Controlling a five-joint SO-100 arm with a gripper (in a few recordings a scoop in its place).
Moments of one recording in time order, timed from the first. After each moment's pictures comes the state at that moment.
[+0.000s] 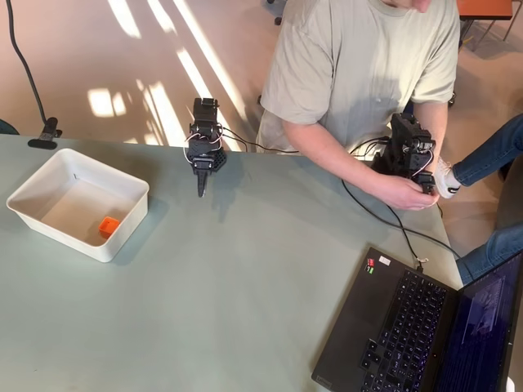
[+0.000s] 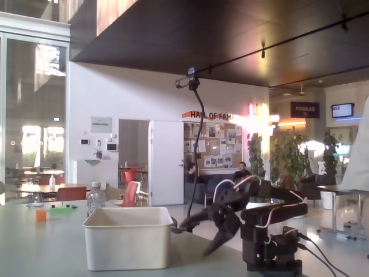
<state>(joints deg) -3.4 175.1 167.9 53.6 10.8</state>
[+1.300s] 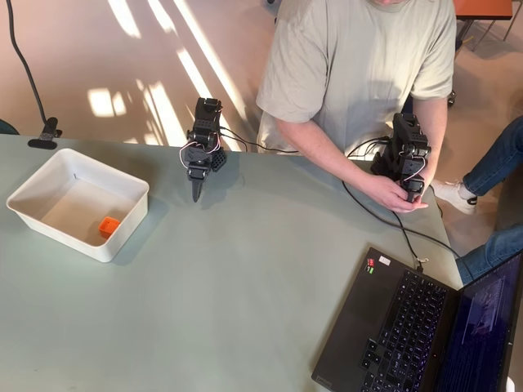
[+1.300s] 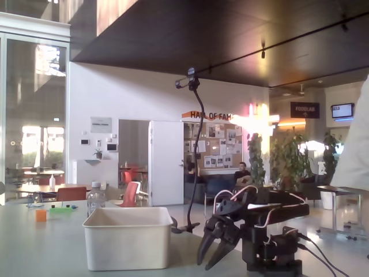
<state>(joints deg) 0.0 175.5 173.8 53.8 11.2</state>
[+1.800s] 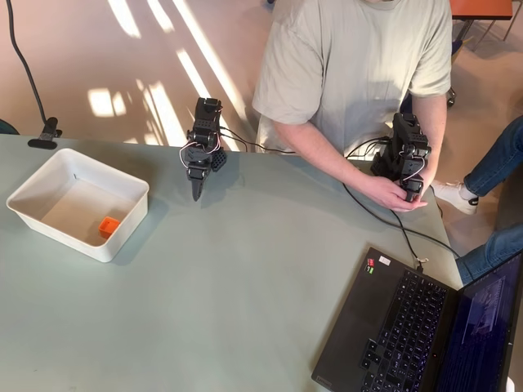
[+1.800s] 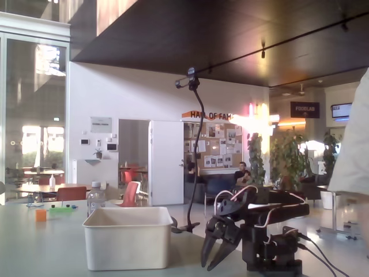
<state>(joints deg) 0.0 175.5 173.8 55.2 15.3</state>
